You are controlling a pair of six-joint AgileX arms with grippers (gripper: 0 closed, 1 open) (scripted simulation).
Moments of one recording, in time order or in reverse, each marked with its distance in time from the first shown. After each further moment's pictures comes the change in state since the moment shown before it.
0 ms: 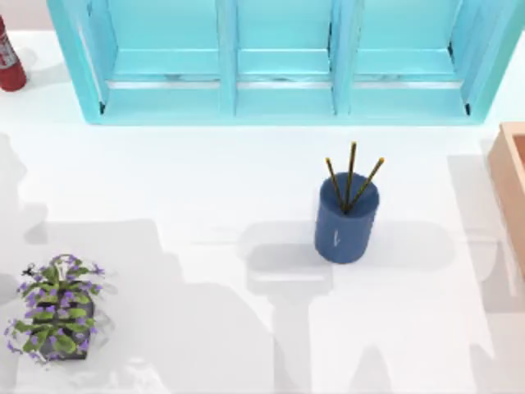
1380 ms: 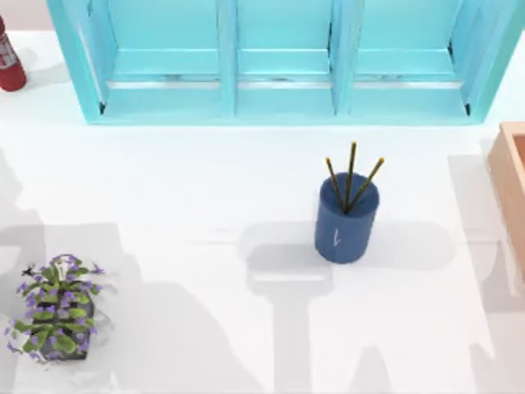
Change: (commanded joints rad) left arm 0.003 0.043 -0.128 0.162 0.000 0.004; right arm 0.000 0.000 0.000 0.000 0.000 0.000
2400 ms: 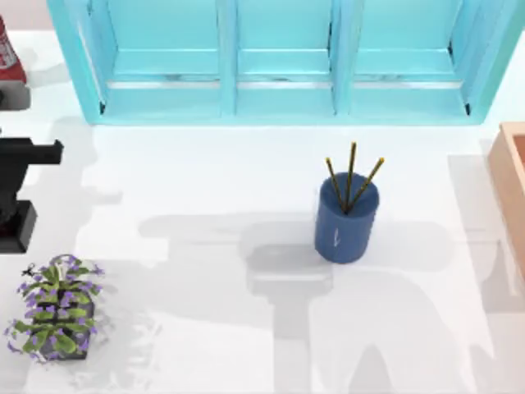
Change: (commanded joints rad) left arm -0.297 -0.067 0.276 -0.371 0.001 -0.294; right arm 0.000 0.000 0.000 0.000 0.000 0.000
